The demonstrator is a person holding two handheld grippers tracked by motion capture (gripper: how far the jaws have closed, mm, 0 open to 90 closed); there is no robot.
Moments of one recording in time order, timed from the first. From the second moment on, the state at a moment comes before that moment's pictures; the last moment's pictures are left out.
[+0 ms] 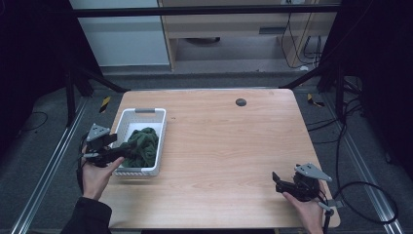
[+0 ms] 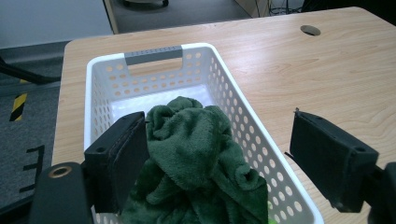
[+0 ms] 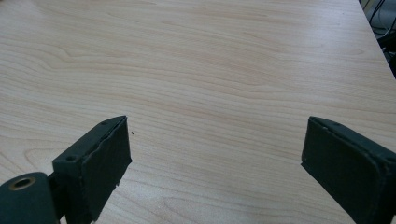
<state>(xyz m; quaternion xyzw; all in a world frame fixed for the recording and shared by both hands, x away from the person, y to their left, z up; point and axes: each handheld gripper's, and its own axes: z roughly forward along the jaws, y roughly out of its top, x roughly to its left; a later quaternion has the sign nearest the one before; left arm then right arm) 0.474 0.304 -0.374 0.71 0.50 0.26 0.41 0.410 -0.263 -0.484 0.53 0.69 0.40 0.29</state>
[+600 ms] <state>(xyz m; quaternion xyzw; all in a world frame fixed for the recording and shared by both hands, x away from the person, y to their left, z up) 0.504 0.305 -0.388 0.73 0.52 0.23 0.37 0.412 -0.263 -0.486 0.52 0.70 0.39 0.29</state>
